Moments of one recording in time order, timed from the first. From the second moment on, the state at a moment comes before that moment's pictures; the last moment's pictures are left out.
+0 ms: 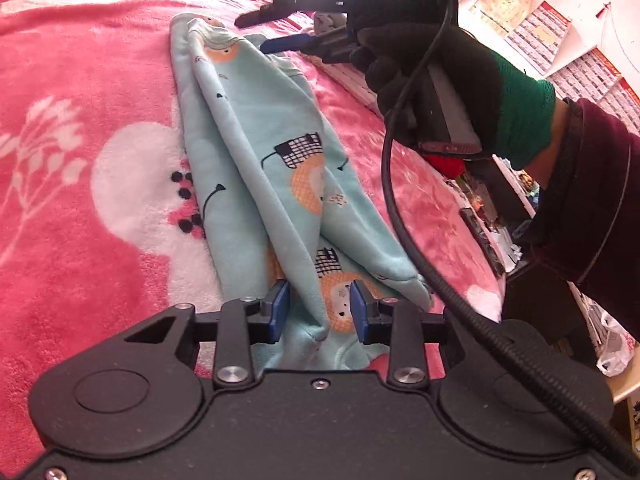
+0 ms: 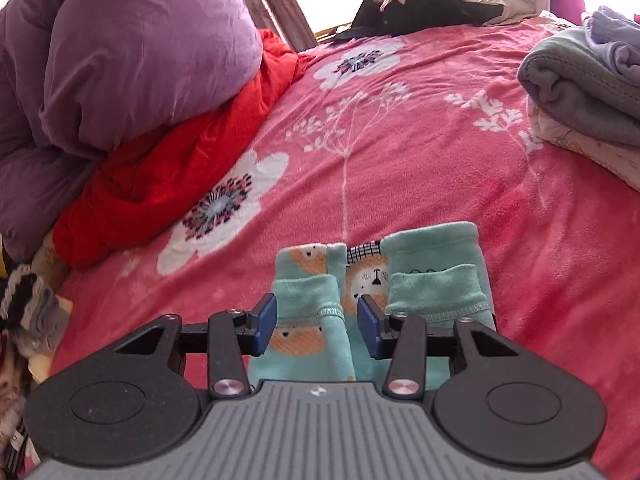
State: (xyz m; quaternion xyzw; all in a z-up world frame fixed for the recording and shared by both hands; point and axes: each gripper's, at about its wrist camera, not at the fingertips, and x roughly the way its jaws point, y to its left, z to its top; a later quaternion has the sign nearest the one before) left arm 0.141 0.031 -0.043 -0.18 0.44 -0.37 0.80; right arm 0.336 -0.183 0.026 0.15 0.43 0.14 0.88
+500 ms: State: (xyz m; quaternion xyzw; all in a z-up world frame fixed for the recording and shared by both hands) left arm 0.156 0.065 -0.066 -0.28 0.45 -0.35 0.77; right arm 0.324 -0.221 0.010 0.22 0.37 0.17 0.89
